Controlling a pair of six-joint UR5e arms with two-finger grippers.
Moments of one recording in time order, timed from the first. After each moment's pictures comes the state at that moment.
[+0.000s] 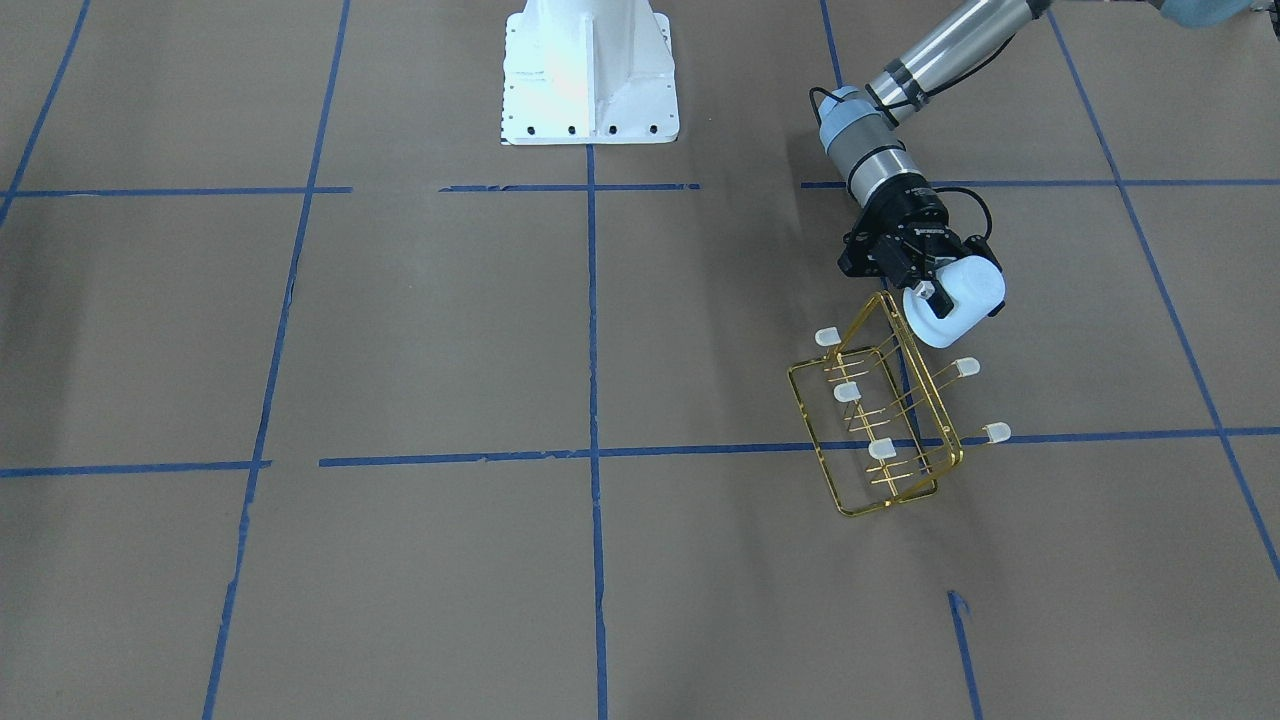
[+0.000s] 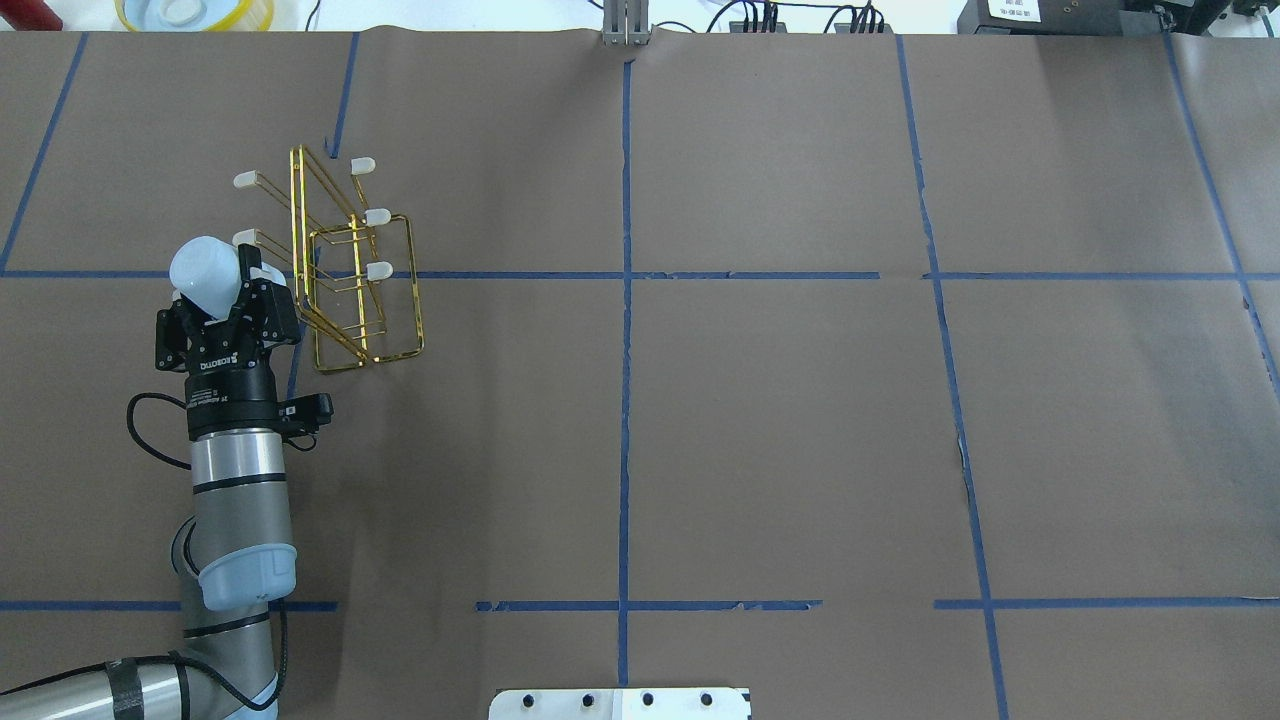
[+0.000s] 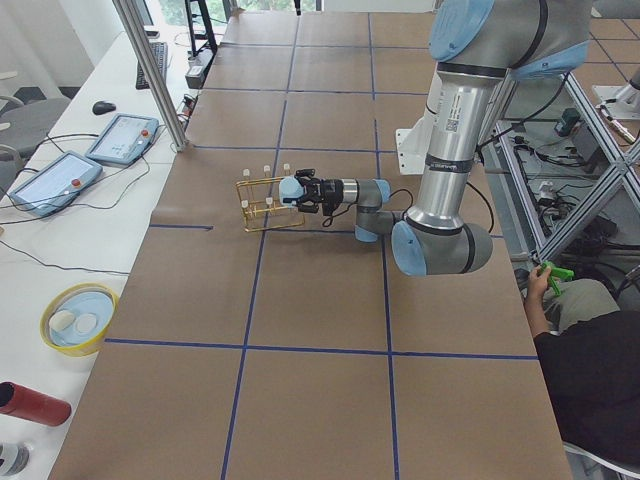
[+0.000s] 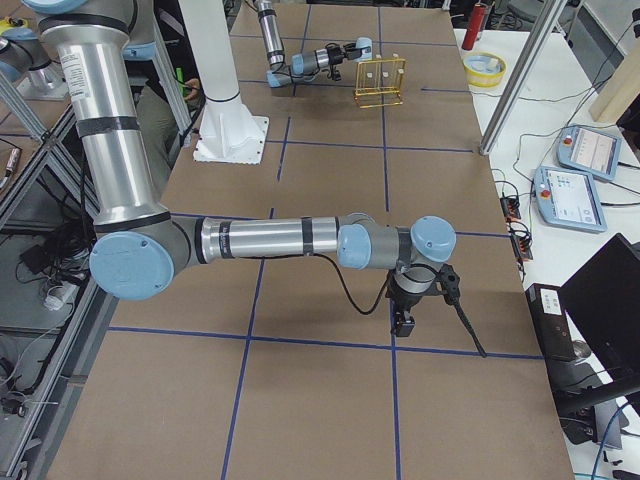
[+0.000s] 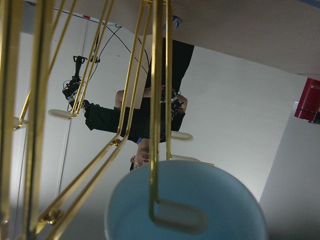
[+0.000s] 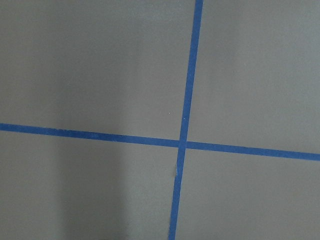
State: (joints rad) left arm -0.28 -1.89 -1.29 -3.20 0.00 2.21; right arm 1.49 -1.38 1.46 -1.67 2.30 -0.04
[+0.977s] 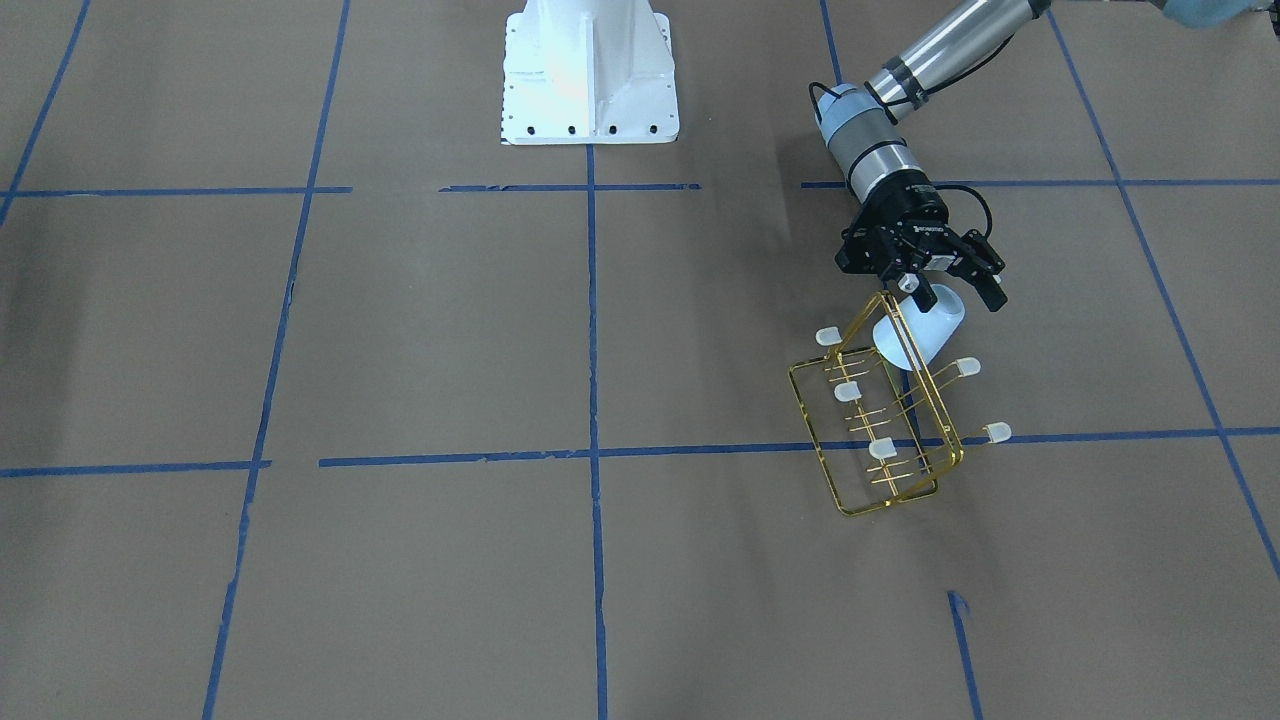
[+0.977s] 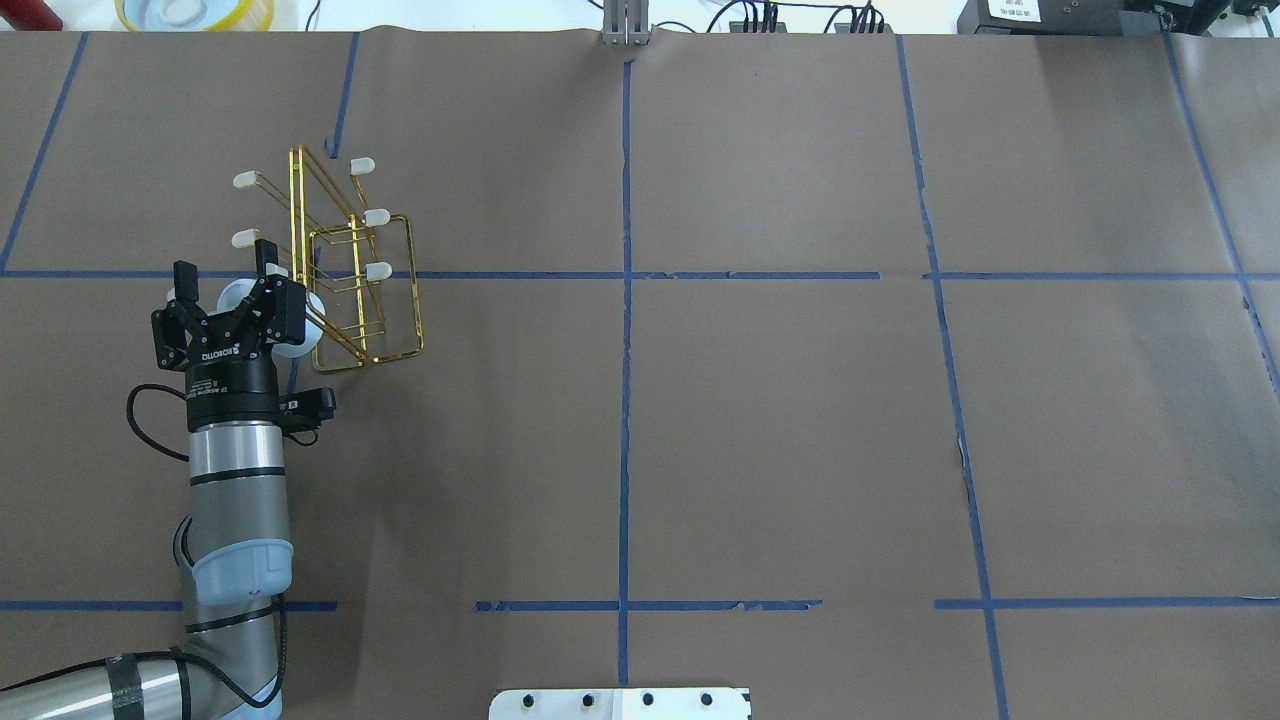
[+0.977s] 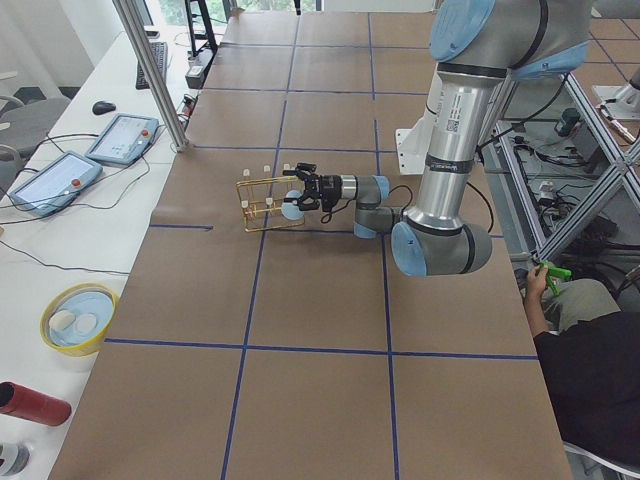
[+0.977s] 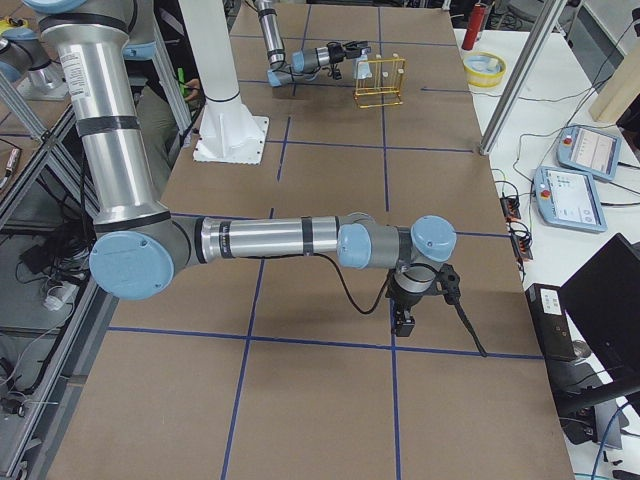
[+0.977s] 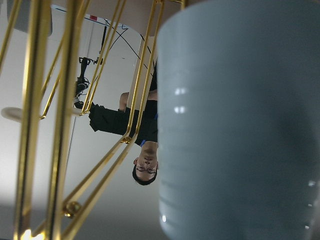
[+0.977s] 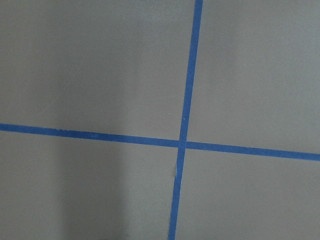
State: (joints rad) left arm -0.29 -1.88 -1.33 -3.21 -0.04 2.26; right arm 1.49 -1.38 1.46 -1.67 2.30 -0.04
